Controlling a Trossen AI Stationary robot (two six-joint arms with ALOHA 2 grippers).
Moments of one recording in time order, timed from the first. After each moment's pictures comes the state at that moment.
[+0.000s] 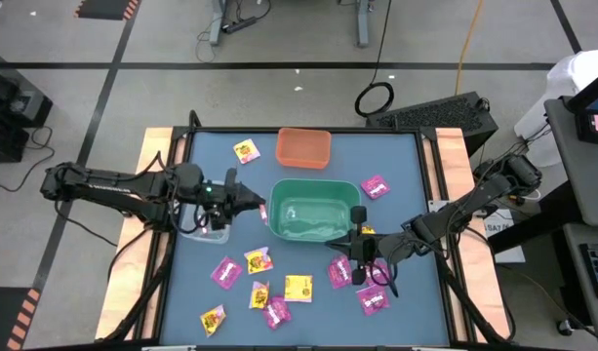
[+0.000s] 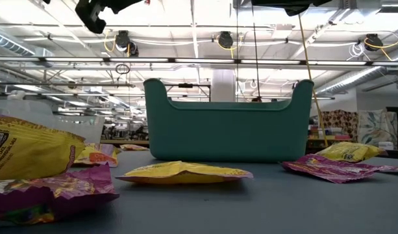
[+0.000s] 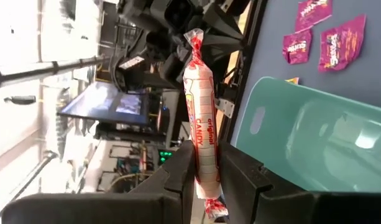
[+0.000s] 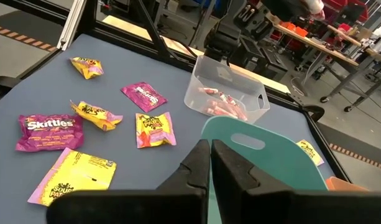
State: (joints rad) left arm -0.04 0.92 0.71 0.07 0.07 1.38; right arm 0.50 1.34 0.80 0.18 0.57 -0.14
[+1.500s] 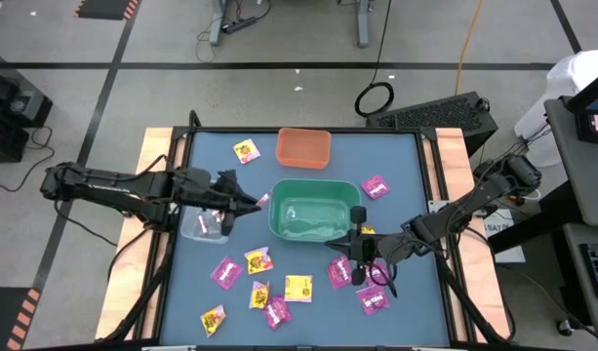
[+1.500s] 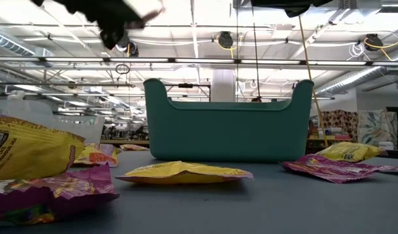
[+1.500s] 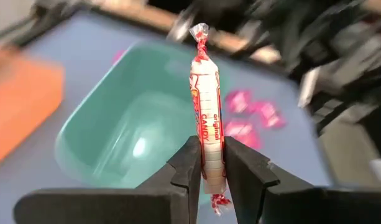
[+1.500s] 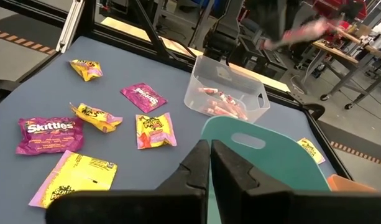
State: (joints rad) left arm -0.05 0.92 0.71 -0.19 -0.01 -0.33; right arm 0.50 1.35 0.80 0.18 0.57 -0.12
